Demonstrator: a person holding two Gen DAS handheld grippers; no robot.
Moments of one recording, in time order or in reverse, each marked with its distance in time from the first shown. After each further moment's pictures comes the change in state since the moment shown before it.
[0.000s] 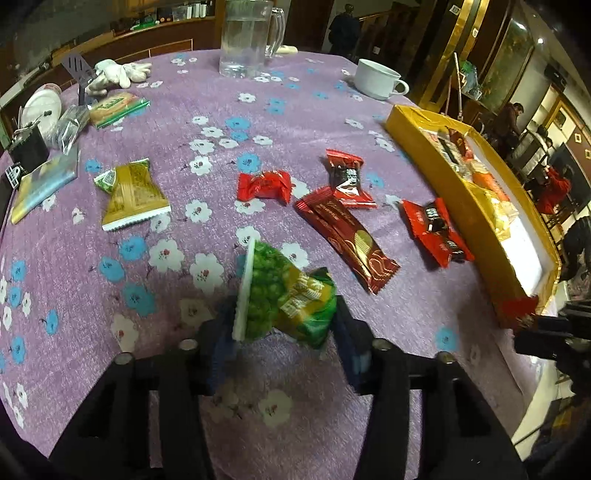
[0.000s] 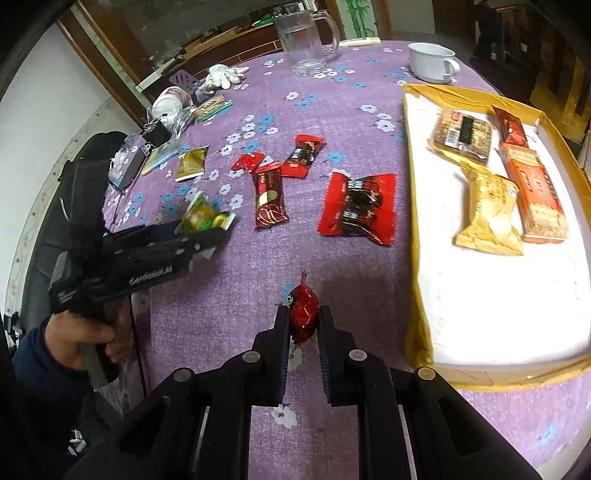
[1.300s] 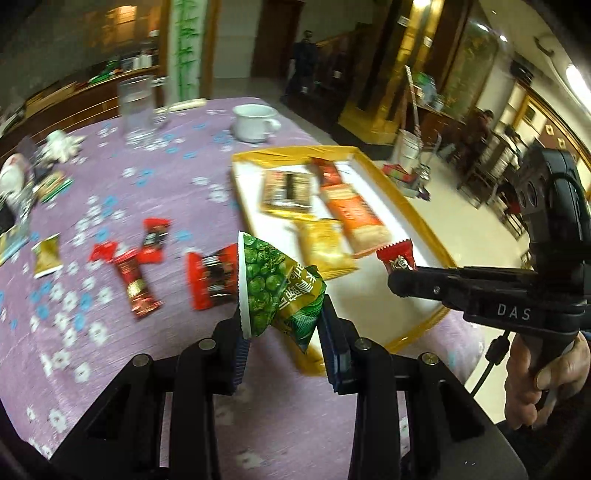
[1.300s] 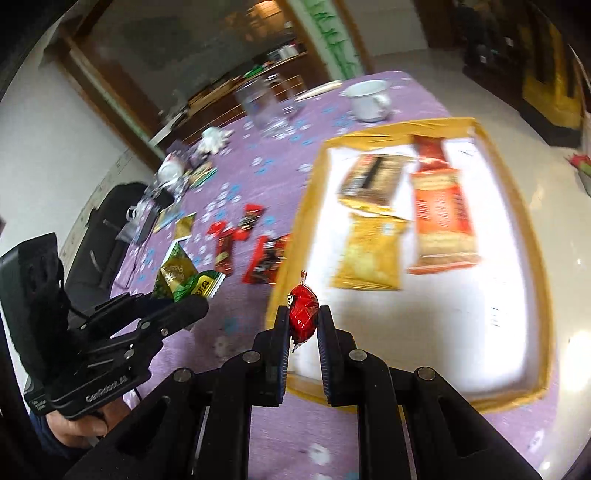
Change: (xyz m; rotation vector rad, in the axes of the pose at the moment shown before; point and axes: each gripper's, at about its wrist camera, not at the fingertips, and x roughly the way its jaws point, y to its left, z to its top) left arm -0.061 -0.196 0.016 0.074 -0.111 -0.085; right arm -0.074 -0.140 0.006 0.097 -0.162 0.137
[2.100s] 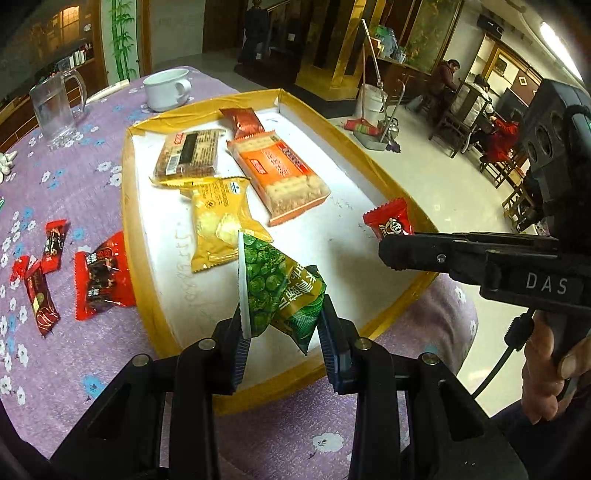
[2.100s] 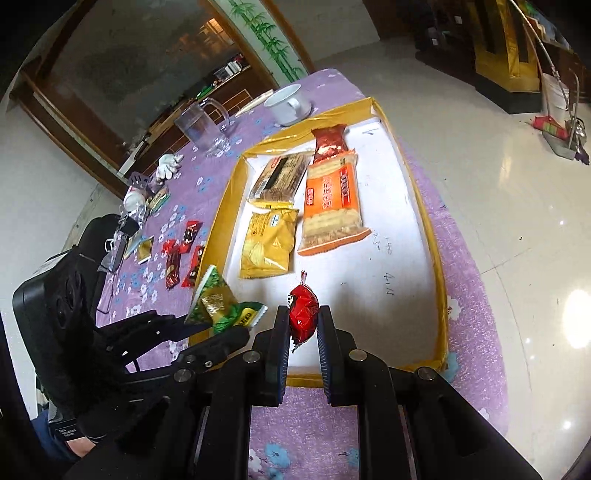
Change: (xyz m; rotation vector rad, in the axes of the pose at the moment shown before) left arm 0.062 -0.076 -0.010 0.128 0.136 -0.077; right arm -0.027 -0.076 -0.020 0.117 -0.012 -0.052
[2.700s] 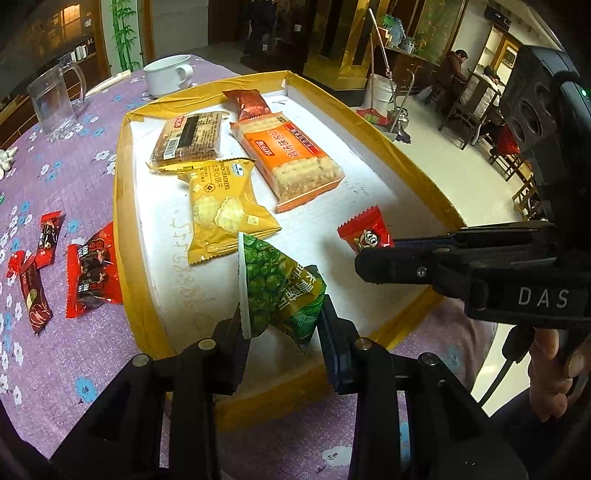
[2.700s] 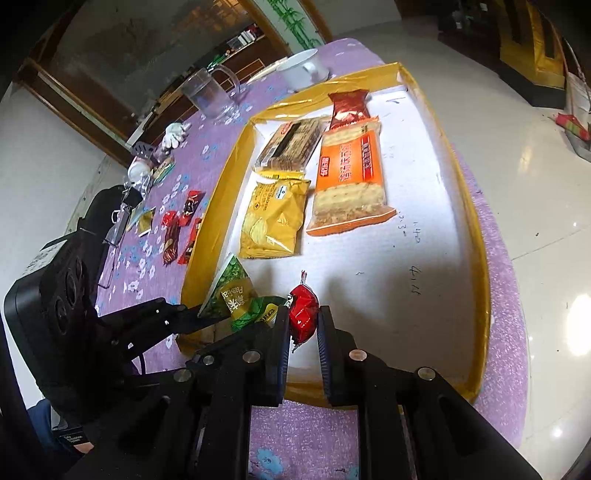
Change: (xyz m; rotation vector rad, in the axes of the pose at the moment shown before) left arm 0.017 -0.003 -0.004 0.001 0.034 0.043; right arm 0.037 0.001 0.005 -0.049 0.123 0.045
